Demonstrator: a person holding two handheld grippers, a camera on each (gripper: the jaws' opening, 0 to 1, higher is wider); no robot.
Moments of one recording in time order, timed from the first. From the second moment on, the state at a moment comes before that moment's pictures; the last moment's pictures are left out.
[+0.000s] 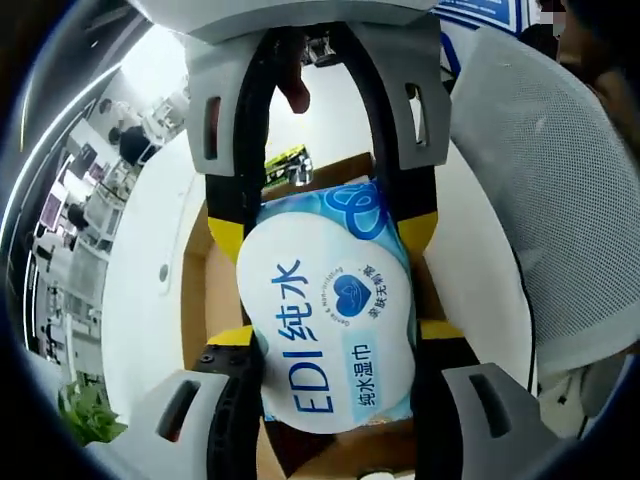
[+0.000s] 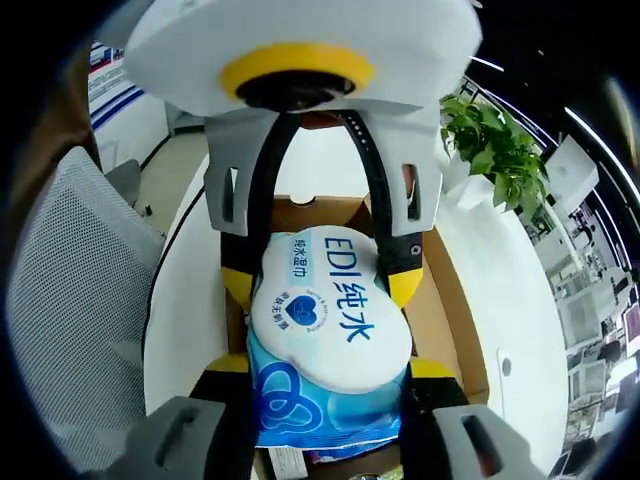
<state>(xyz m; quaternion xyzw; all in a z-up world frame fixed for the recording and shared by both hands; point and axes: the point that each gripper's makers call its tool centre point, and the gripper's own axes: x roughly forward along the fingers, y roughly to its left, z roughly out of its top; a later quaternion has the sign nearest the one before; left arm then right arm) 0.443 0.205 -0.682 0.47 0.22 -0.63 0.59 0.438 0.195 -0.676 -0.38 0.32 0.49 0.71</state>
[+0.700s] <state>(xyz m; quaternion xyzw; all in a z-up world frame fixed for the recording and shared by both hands) 0.428 0.132 -0.668 0.48 0.18 -0.66 0.56 0.422 0.125 -0.663 -0.37 0.33 0.45 0.74</state>
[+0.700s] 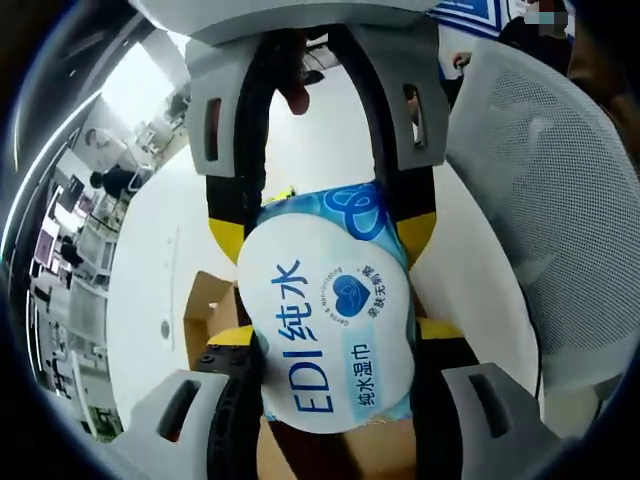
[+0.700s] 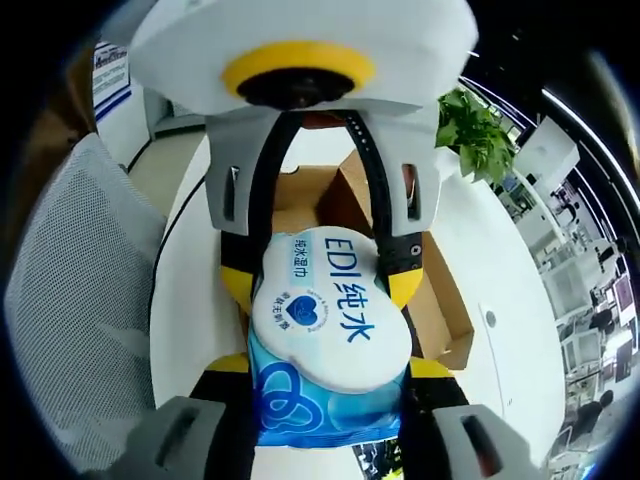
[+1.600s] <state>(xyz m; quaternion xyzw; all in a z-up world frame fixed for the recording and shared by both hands) 0.424 0.050 -0.653 0.49 0.15 -0.67 0.53 0.418 0.042 -0.647 -0.37 0.34 0.42 0.76</state>
